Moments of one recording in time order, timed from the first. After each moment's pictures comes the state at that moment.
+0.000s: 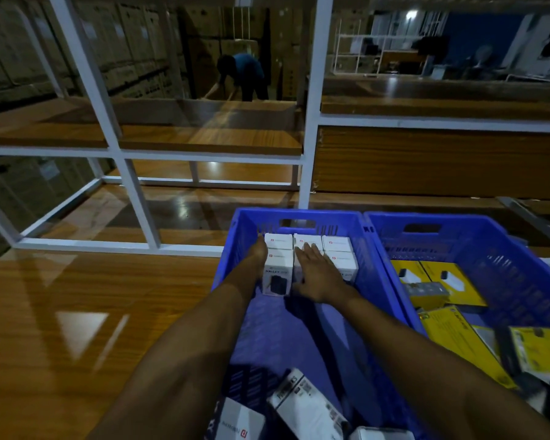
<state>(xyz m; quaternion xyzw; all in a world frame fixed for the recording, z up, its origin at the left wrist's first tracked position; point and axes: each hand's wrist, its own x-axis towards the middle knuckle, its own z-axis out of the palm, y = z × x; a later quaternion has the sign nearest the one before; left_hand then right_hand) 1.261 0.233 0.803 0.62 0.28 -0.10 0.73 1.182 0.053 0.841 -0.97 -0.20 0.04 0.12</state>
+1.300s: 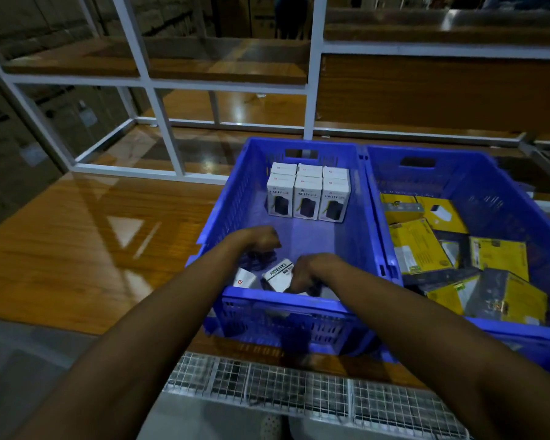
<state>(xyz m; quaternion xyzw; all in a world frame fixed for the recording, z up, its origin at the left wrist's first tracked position) 1.009 0.185 0.872 0.92 0.09 -0.26 0.27 1.005 0.041 0.857 -0.89 -0.22 0.40 -0.08</state>
